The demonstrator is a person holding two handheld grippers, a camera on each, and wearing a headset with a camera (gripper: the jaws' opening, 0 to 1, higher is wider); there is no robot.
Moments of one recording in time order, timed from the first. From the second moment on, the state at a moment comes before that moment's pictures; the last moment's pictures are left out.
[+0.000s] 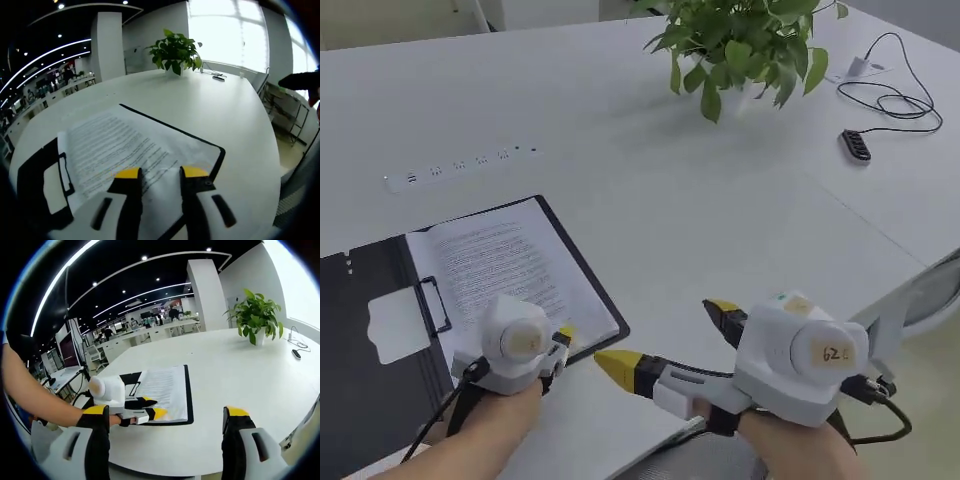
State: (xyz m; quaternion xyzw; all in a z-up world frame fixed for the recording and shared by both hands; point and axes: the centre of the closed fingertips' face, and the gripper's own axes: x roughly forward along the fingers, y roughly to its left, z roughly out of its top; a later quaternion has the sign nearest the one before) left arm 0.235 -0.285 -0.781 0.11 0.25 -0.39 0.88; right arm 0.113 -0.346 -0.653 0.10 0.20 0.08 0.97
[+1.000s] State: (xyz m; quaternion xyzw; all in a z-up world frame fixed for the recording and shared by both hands) left arm 0.247 -0.273 -0.781 0.13 0.24 -0.37 0.89; right arm 0.179 -0.328 -0.724 0.14 0.33 0.13 0.92
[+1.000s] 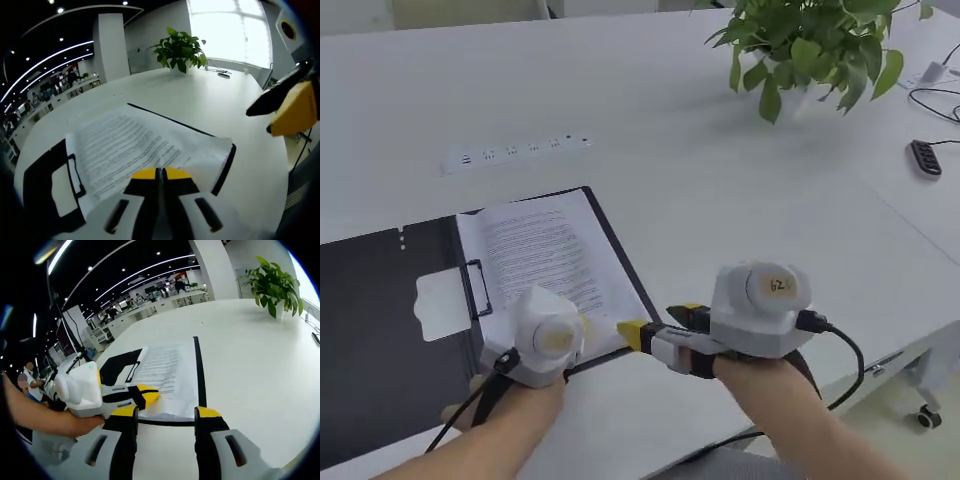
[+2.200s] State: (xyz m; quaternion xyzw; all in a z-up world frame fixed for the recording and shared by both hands) left arm 0.248 -0.272 -0.781 0.12 0.25 -0.36 0.89; right arm 0.195 -0.341 -0.776 0.23 0.39 0.06 0.89
